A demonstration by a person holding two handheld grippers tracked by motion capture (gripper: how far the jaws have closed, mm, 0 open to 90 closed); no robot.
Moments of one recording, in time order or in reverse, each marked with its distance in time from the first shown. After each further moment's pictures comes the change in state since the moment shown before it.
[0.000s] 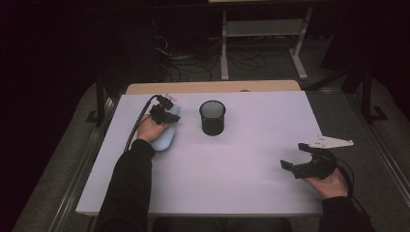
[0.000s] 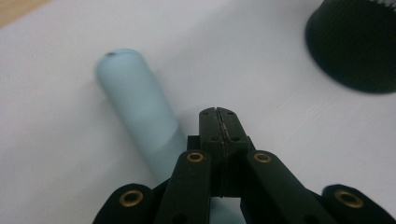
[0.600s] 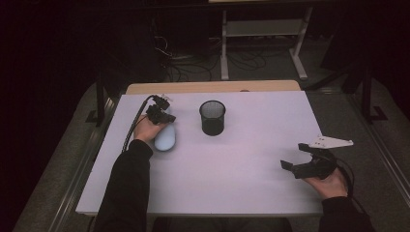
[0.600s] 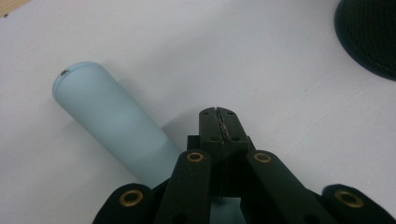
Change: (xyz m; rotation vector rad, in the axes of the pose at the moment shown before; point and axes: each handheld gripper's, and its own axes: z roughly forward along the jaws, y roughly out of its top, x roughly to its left) left arm 0.011 -0.008 -0.006 0.002 0.024 -0.043; right arm 0.000 0.000 0.000 0.004 0.001 0.002
